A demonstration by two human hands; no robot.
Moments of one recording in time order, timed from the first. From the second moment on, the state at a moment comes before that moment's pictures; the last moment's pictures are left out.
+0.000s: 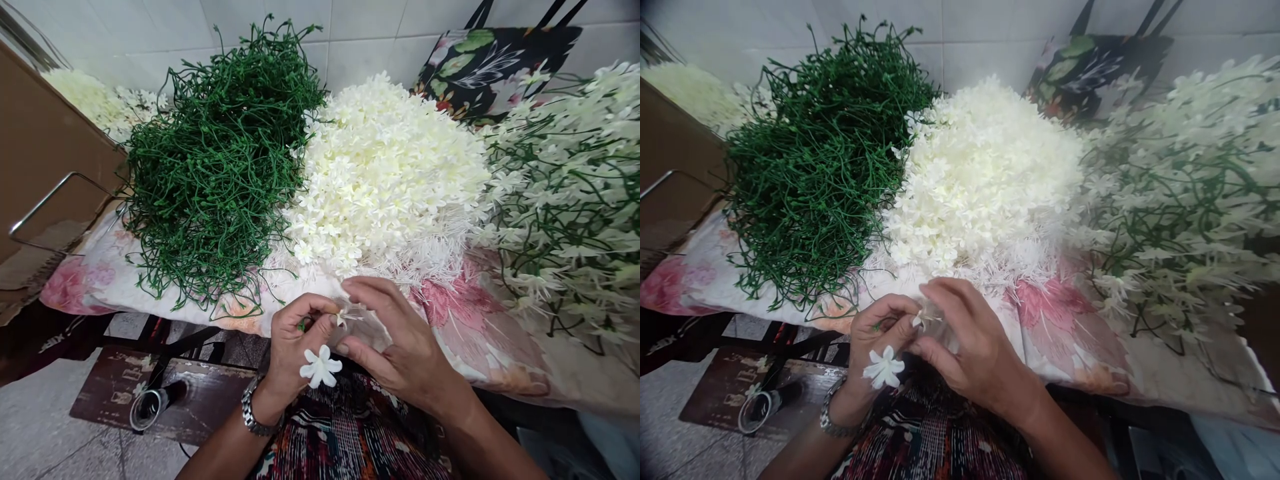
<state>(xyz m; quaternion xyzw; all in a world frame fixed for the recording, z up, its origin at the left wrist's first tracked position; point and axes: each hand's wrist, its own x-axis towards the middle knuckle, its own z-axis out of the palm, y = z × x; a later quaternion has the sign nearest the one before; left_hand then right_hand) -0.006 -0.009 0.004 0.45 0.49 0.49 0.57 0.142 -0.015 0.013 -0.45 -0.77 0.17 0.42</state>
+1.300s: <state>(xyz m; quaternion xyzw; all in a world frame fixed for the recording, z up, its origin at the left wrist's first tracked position) -0.001 -0.018 0.011 0.59 0.48 0.40 0.51 0.147 -0.021 0.015 -0.45 -0.74 0.23 0.45</state>
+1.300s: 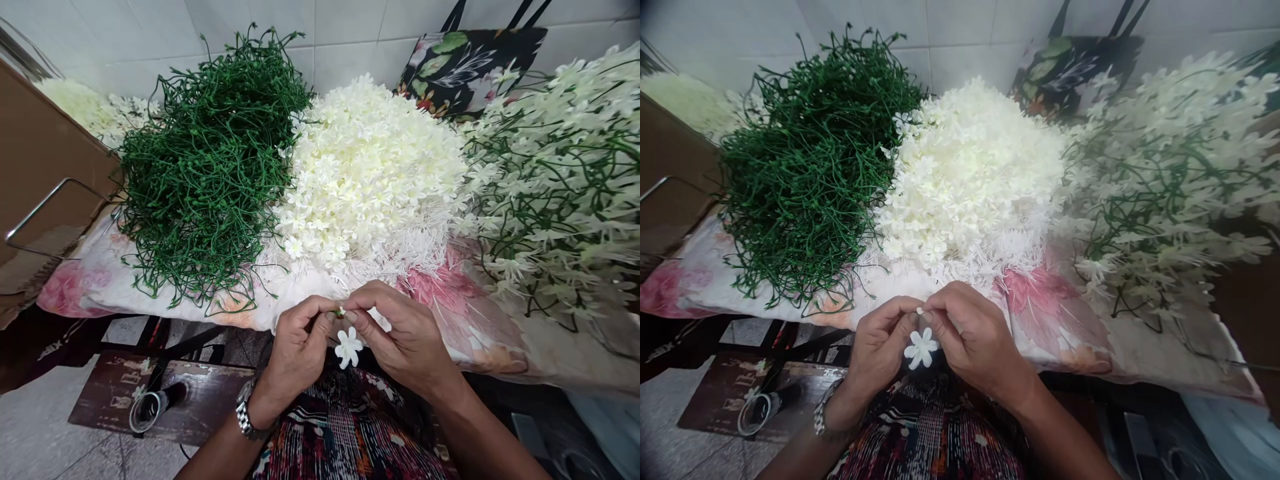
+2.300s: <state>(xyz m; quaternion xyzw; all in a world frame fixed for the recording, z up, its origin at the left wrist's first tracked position) 0.007 -0.015 0.001 0.65 0.51 0.39 0.40 0.143 -0.014 0.009 -0.45 -0.75 0.20 0.43</state>
